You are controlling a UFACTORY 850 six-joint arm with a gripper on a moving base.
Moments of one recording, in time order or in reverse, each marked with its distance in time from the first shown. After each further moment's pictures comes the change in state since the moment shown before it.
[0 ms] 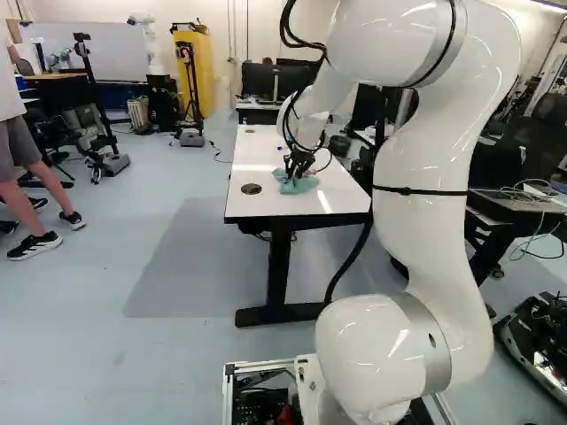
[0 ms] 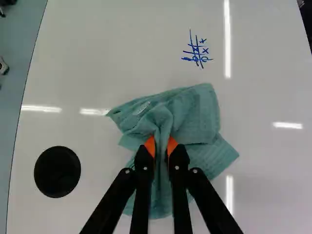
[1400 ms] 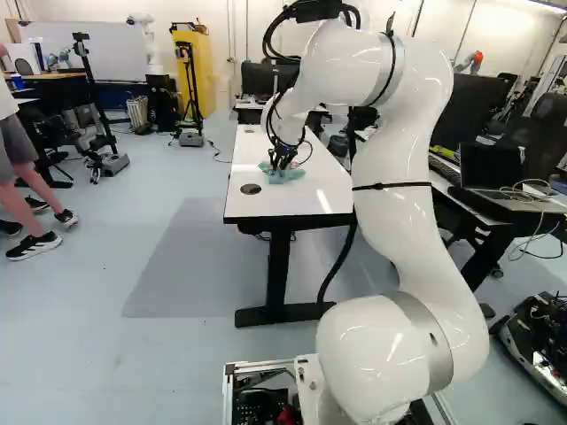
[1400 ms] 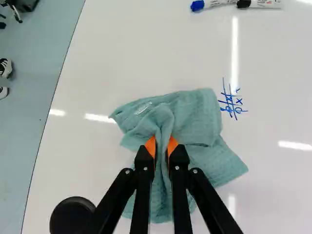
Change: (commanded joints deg) arm 5.6 -9.9 -13.4 0.0 0.0 0.0
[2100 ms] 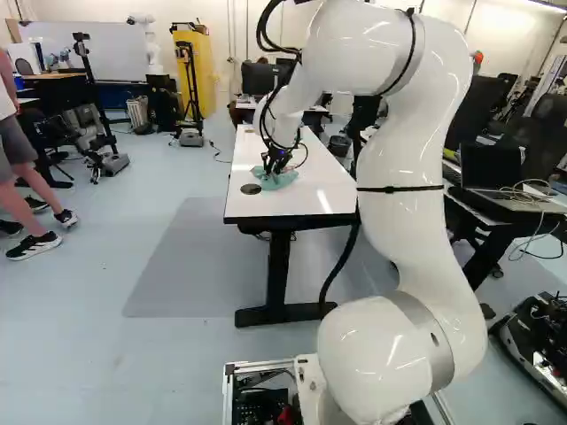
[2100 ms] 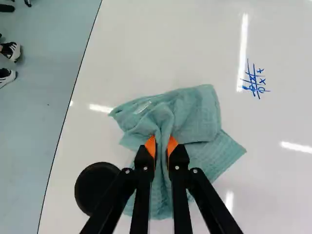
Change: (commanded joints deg) arm 2.4 6.5 8.9 0.0 0.0 0.0
